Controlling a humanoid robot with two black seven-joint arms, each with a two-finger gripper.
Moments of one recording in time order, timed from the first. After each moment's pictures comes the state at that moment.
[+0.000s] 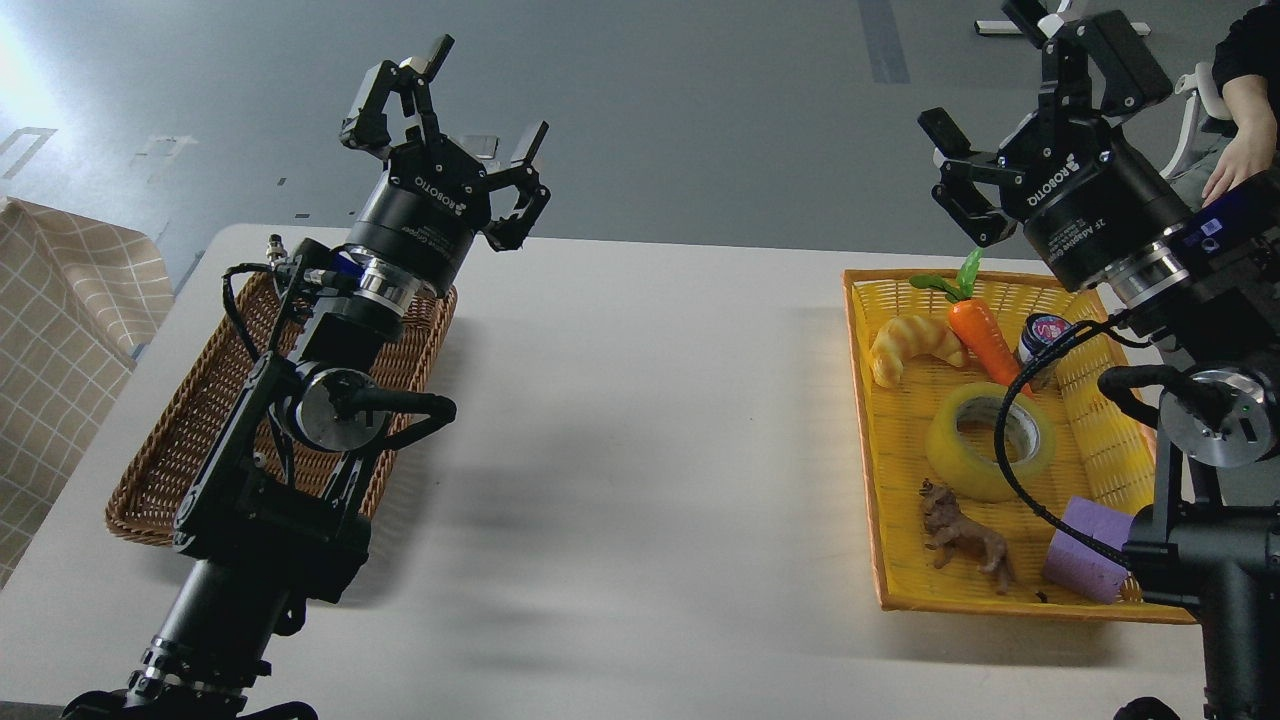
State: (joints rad) left arm -0.36 -0.03 -1.45 -1.37 0.63 -0.32 -0.06; right arm 0.40 0.00 1.68 1.55 -0.94 0.49 -0.28
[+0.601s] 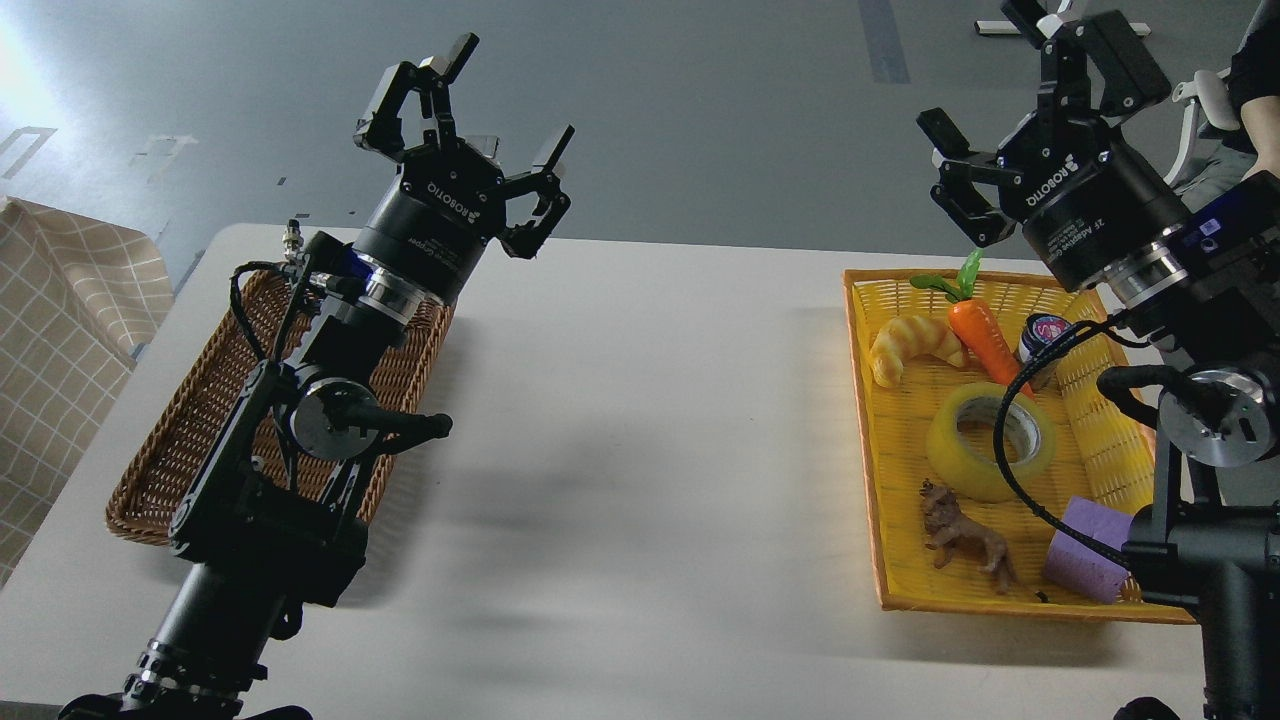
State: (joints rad) left arm -0.36 -0.02 -1.45 -1.37 0.62 -0.41 -0.06; right arm 0.40 0.00 1.68 1.55 -0.94 0.49 -0.28
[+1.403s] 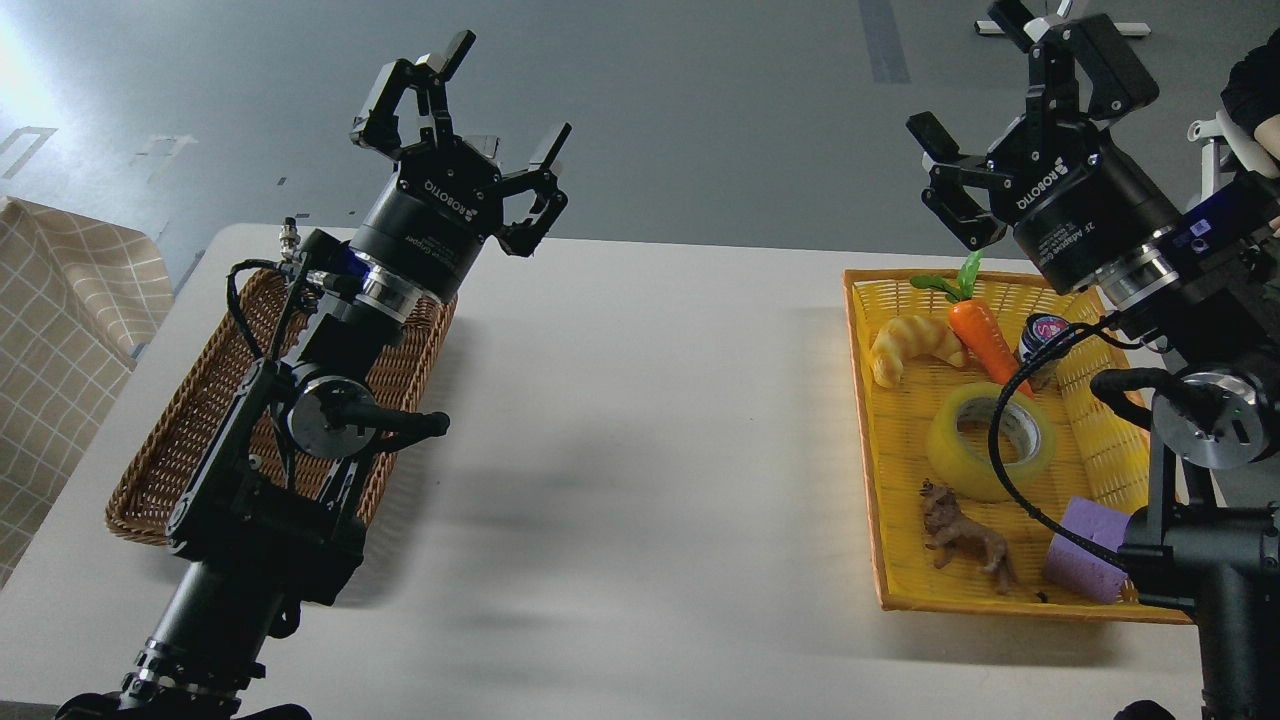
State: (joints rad) left arm -0.36 -0.02 -1.45 -1.37 0.62 -0.42 -0.06; right arm 0.40 0.00 1.66 1.55 -0.94 0.49 -0.28
